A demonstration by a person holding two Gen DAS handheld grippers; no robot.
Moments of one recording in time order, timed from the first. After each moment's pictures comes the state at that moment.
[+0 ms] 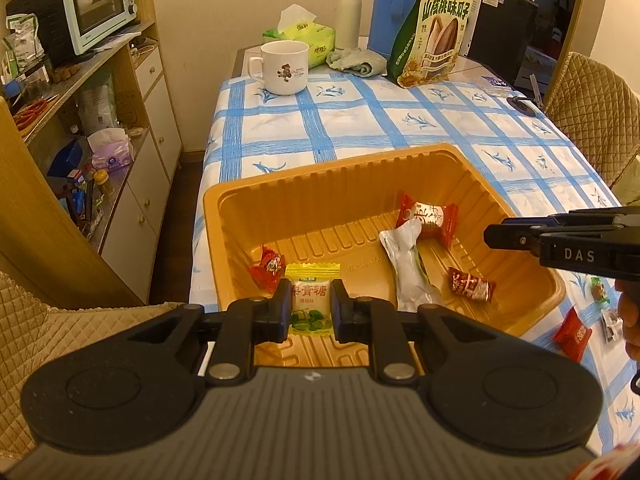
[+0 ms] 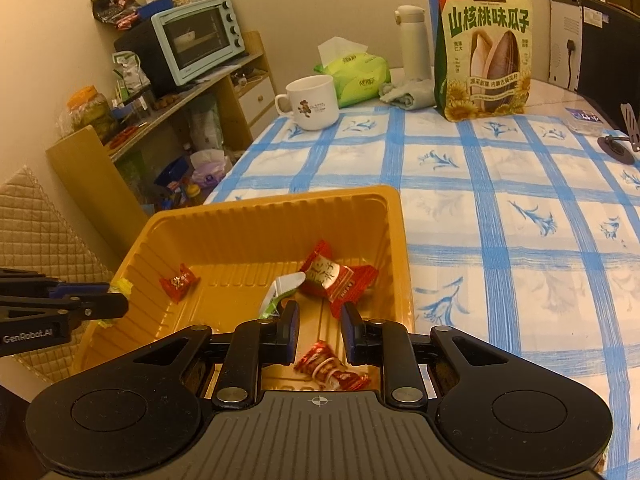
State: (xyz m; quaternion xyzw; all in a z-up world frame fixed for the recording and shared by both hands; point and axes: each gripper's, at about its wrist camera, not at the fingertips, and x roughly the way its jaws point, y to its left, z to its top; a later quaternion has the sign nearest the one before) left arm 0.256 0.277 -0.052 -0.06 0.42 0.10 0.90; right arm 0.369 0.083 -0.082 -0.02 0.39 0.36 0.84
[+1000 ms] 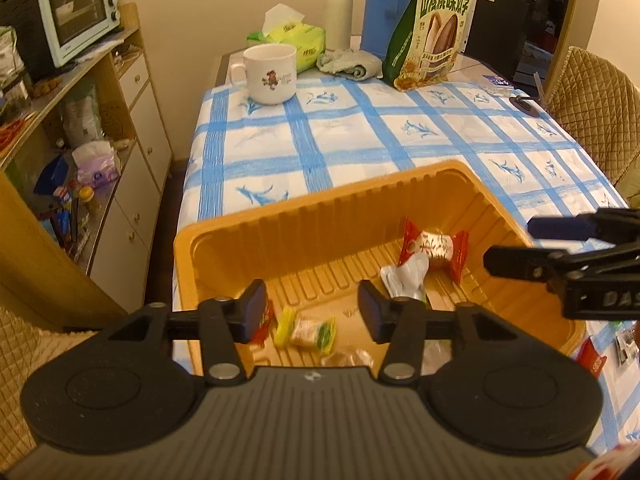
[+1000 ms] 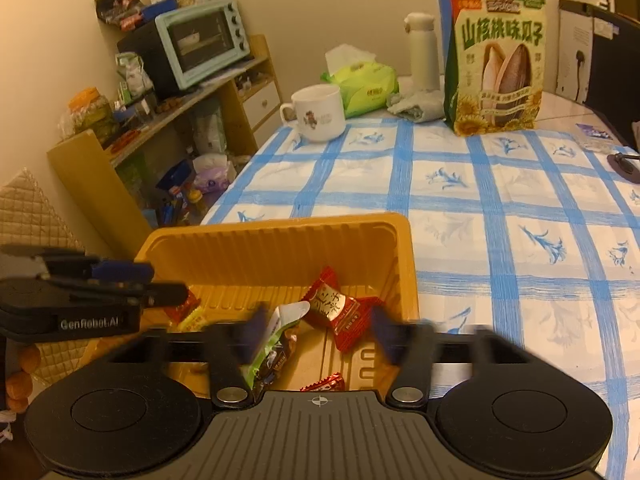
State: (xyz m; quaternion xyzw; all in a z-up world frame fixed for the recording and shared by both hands) left arm 0.303 0.281 -0.062 -0.05 0.42 0.09 0.90; right arm 0.379 0.092 -0.073 -0.01 0.37 0.37 0.85
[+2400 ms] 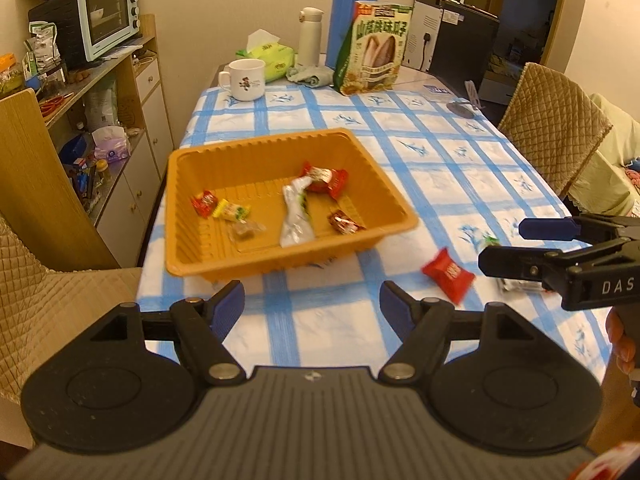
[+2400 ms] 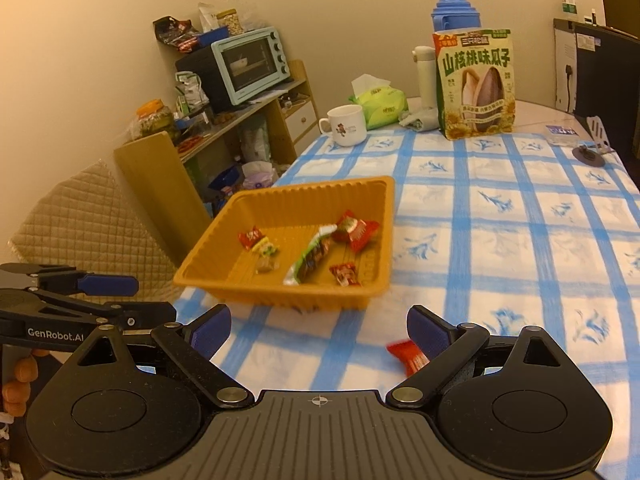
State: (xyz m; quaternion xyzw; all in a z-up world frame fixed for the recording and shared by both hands) left arm 0.133 0.140 0.000 -0.08 0.39 0.10 0.91; right arm 0.240 -0.057 -0.027 0.00 0.36 0.42 0.84
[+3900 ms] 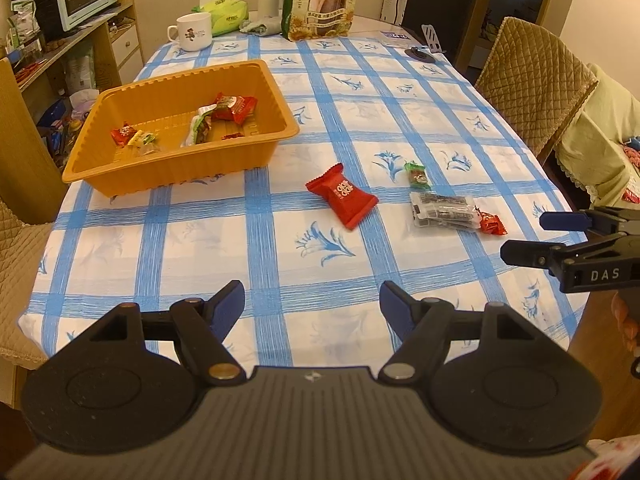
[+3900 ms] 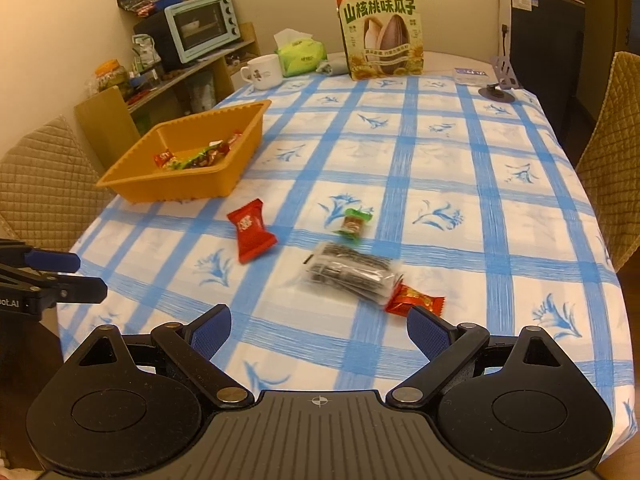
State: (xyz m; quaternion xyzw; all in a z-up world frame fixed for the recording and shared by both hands) left arm 0.132 0.001 -0.043 -0.09 0.44 0.09 0.89; right arm 0.250 -0.223 -0.080 -0.05 0.39 0.37 0.84
